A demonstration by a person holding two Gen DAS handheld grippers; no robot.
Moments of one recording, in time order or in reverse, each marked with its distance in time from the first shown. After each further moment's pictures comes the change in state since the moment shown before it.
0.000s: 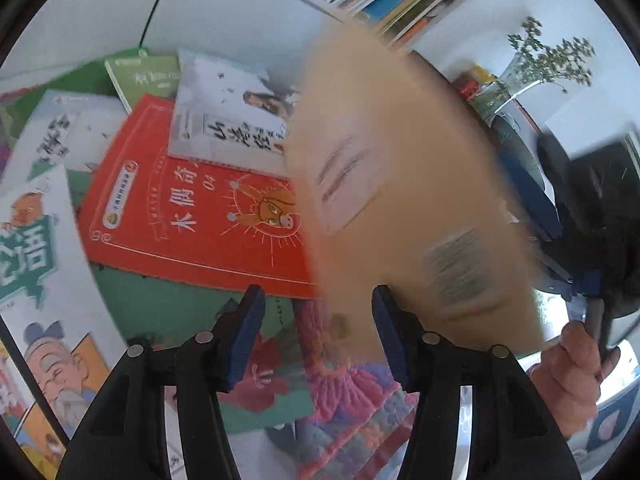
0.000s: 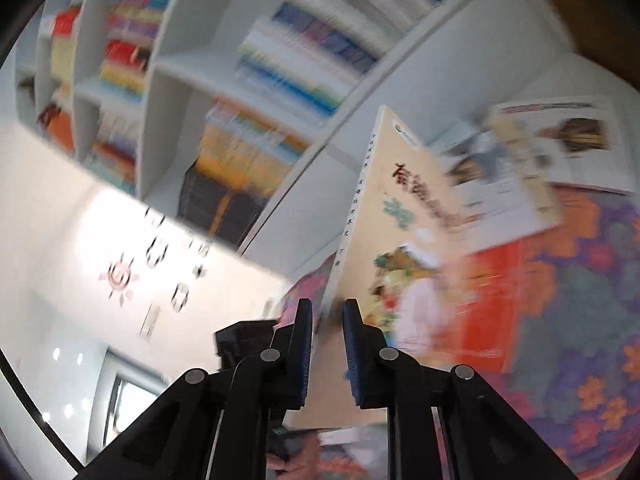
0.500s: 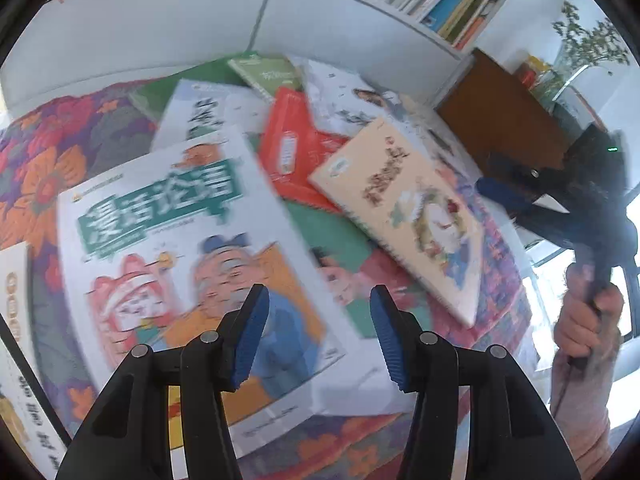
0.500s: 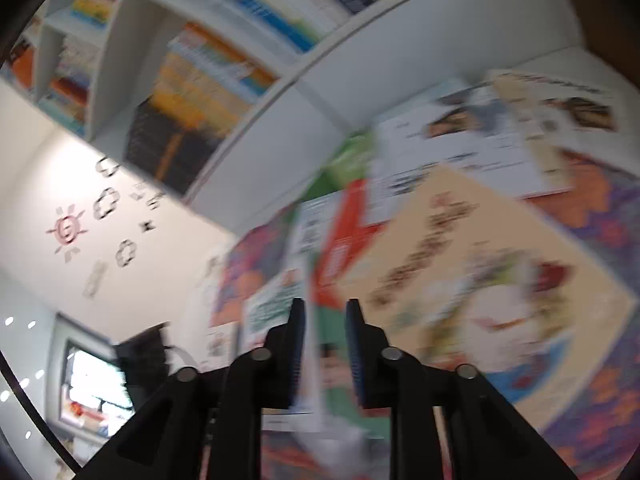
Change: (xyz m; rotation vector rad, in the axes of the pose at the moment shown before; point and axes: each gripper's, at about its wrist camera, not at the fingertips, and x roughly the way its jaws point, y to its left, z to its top) left arm -0.055 0.040 -0.038 -0.001 0.000 0.271; right arm 0.024 -0.051 -0.021 -0.012 0.046 -0.272
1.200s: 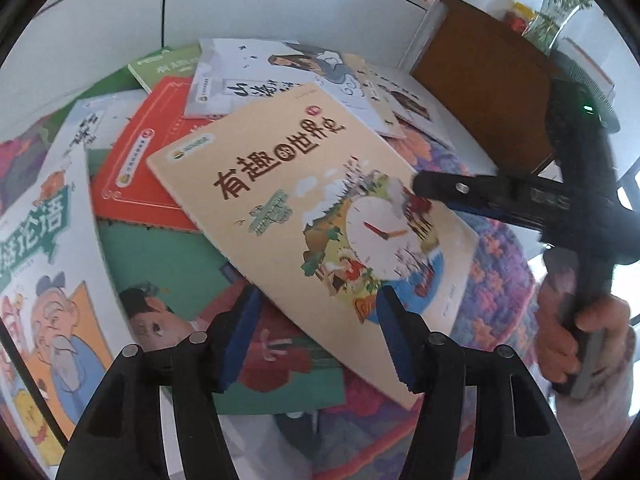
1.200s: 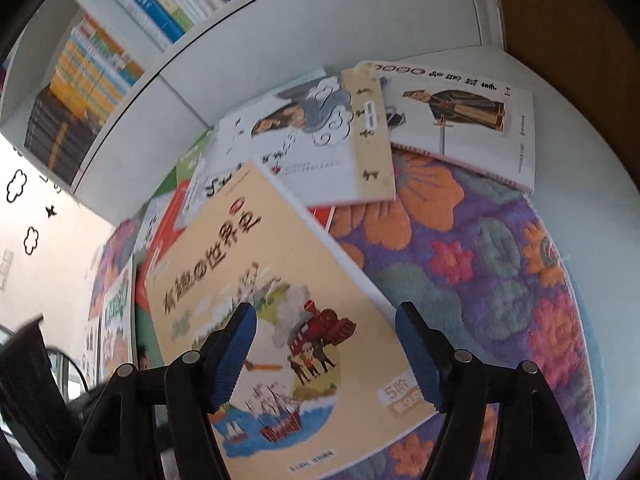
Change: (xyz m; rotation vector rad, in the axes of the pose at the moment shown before) left arm 0.084 -0.099 0.010 0.117 0.049 0.099; right arm 0.005 -0.081 0.009 -0.067 0.073 -0.311
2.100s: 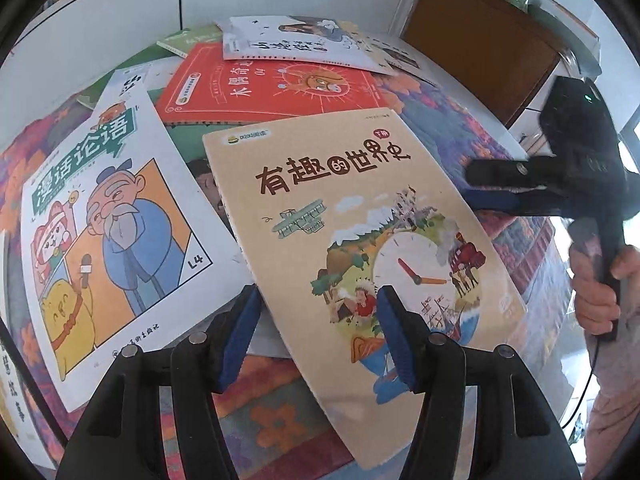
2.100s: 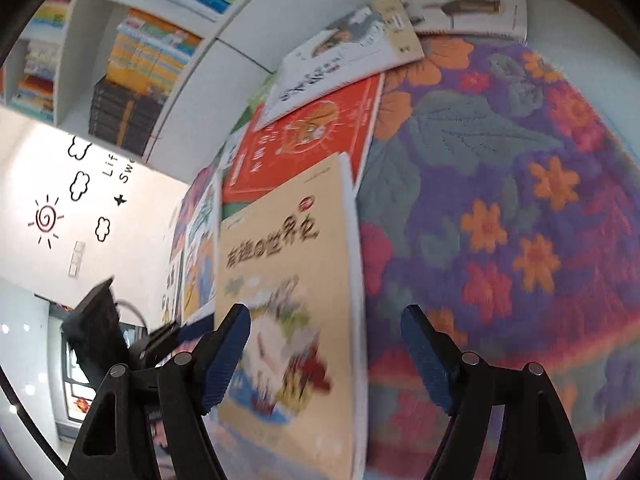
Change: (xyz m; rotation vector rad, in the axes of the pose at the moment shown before) left arm -0.044 0.015 -0.076 0.089 0.068 0.034; right arm -0.015 -0.006 -0.084 0.122 0.154 0.308
